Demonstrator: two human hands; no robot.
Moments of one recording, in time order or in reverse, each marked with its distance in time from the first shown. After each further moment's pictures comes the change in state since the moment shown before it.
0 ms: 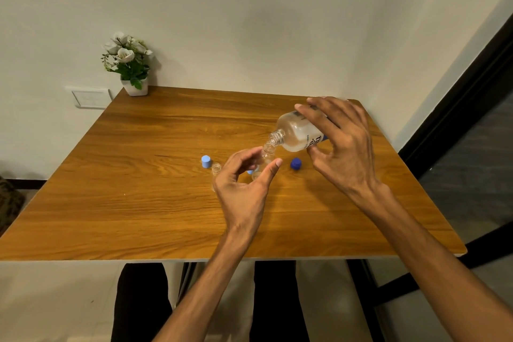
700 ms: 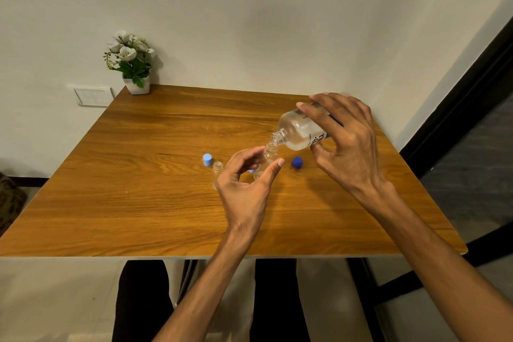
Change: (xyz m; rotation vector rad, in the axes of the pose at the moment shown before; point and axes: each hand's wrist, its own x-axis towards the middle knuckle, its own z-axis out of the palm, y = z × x) left_hand -0.003 -0.001 -0.002 -0.004 -0.006 -0.013; right_hand 0.003 -0.002 -0.007 -0.029 -0.017 -0.038
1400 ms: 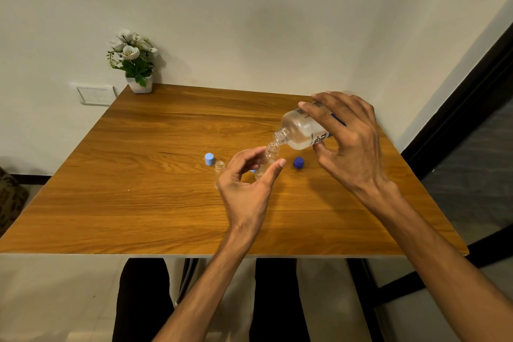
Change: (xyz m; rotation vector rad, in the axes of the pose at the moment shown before) left_hand -0.001 -0.001 -0.002 -0.003 -0.002 0.002; right_hand 0.003 -0.001 -0.002 -0.024 0.003 -0.013
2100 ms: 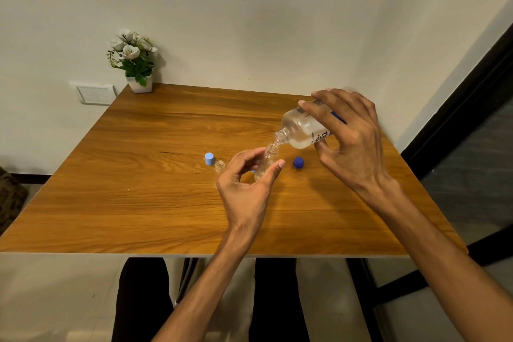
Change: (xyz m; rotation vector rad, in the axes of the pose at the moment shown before) left_hand 0.000 -0.004 0.000 -0.011 0.000 0.021; right_hand 0.003 0.003 -0.001 -0.015 0.013 -0.032
